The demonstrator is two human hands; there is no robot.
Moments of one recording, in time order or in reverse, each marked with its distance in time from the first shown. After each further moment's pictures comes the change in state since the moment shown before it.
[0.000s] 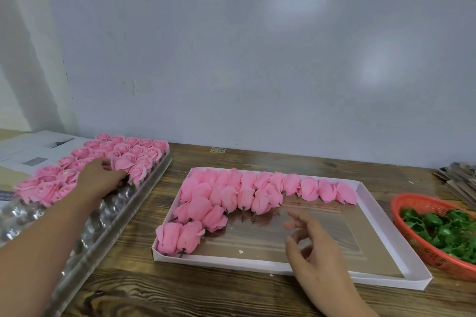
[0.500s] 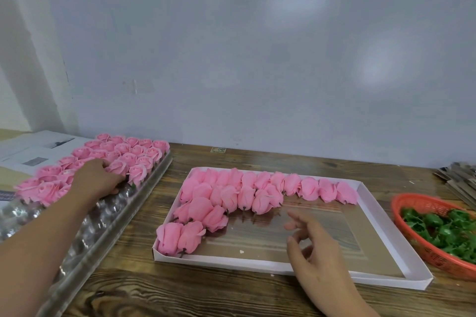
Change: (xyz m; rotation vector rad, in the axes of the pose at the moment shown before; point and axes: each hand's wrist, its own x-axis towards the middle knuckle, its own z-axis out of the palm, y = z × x) left_hand 0.007 -0.004 -0.006 0.186 -0.008 0.052; right_hand -0.001 0.001 0.001 0.007 0.002 0.018
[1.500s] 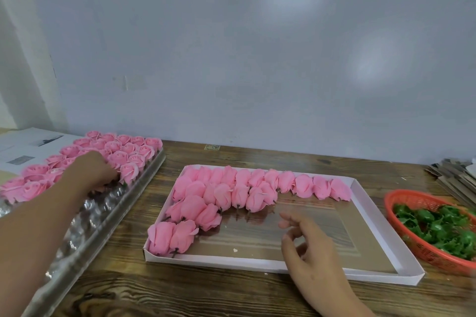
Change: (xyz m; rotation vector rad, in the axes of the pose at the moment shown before) left_hand 0.017 0.022 -0.001 0.263 -0.122 -0.022; right_hand 0.001 0.001 0.000 0.002 0.020 -0.029
